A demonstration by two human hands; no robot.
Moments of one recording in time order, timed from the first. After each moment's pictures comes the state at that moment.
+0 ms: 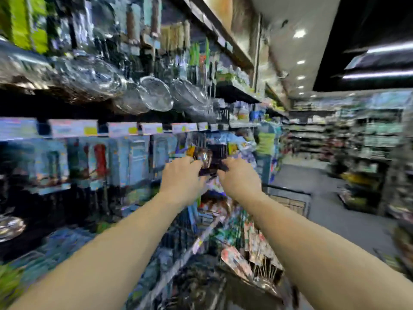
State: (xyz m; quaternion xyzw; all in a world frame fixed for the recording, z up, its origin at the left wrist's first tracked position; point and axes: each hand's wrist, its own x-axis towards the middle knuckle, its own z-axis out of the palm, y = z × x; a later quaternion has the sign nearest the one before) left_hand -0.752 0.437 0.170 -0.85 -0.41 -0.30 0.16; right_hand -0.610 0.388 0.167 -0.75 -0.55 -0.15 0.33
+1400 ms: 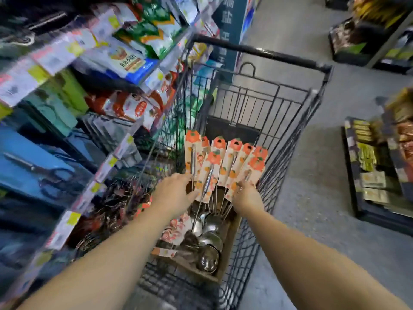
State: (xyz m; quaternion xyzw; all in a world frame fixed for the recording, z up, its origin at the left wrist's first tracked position) left_hand -0.225 0.797 -0.252 -0.88 -0.41 0.06 -0.22; right_hand -0.068 0.678 -0.287 -0.90 -0.23 0.31 0.20
